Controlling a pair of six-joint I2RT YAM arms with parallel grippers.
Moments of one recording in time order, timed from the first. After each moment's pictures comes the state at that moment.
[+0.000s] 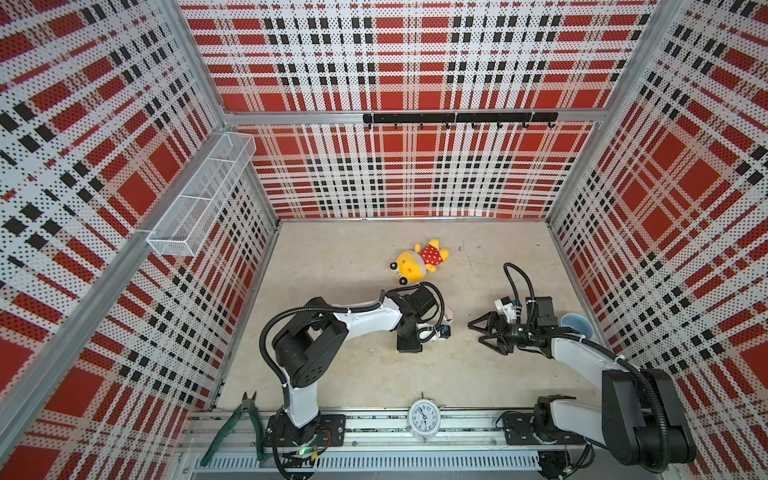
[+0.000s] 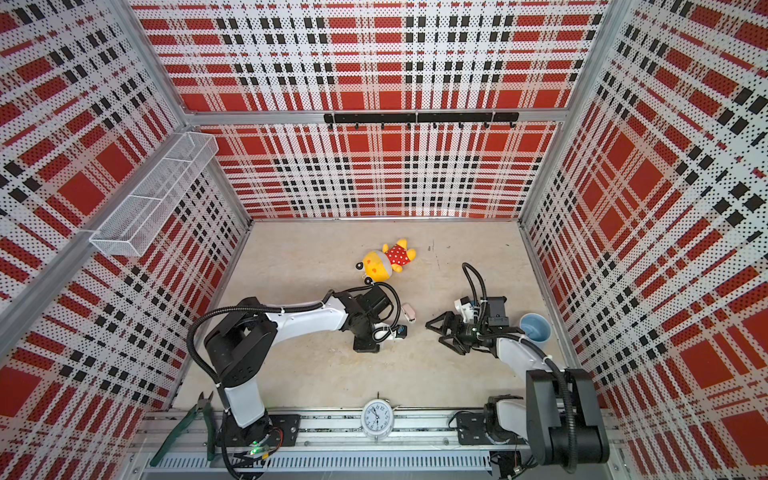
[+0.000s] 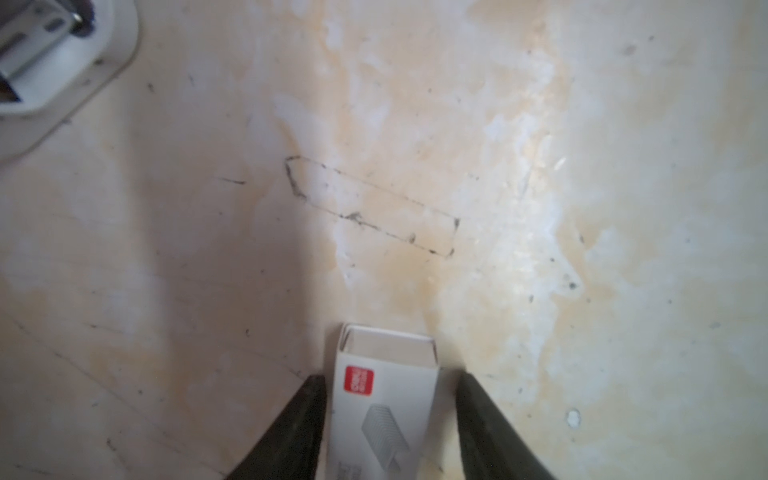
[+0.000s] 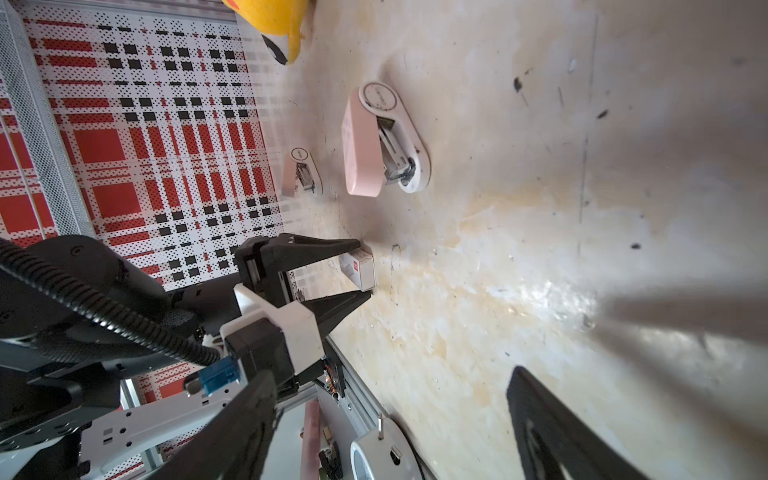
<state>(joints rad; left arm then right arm) -0.86 1.85 1.16 -0.66 0.12 0.77 0.04 1.24 0.43 -0.21 -0.92 0.61</state>
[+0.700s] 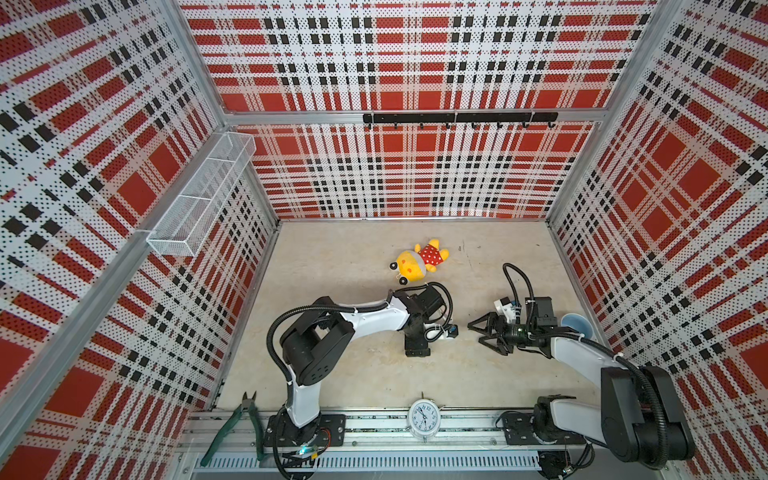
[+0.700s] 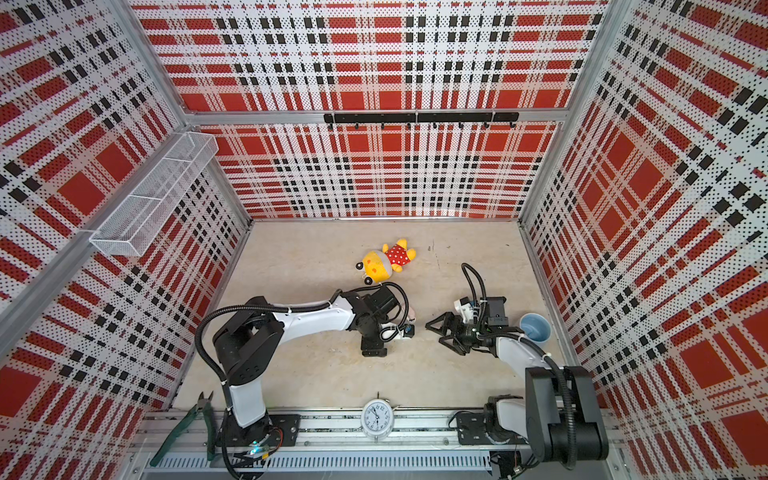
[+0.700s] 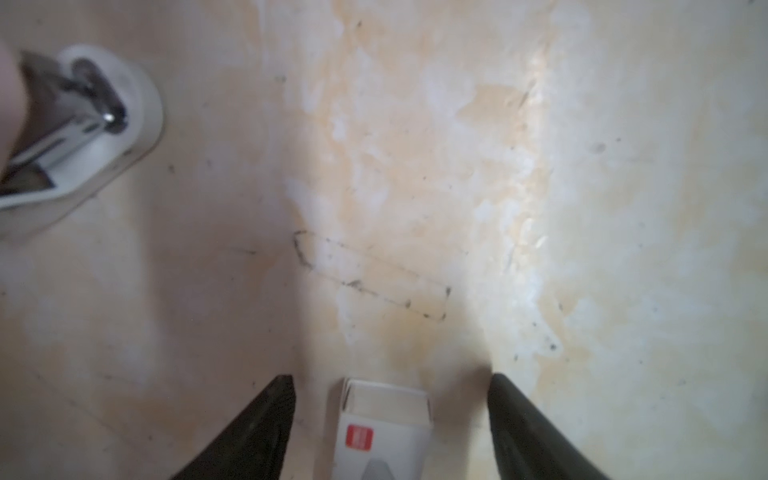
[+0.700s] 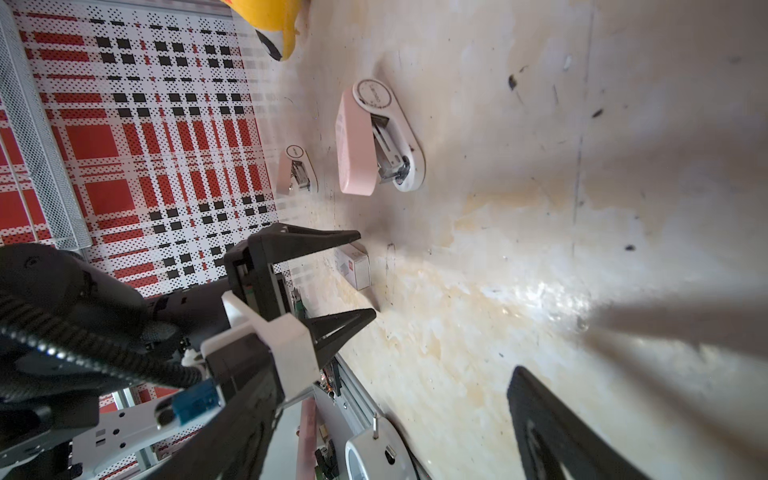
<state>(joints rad) -0.87 1.89 1.22 -0.68 0.13 0.73 0.04 1.25 0.43 -0.21 -0.91 0.59</state>
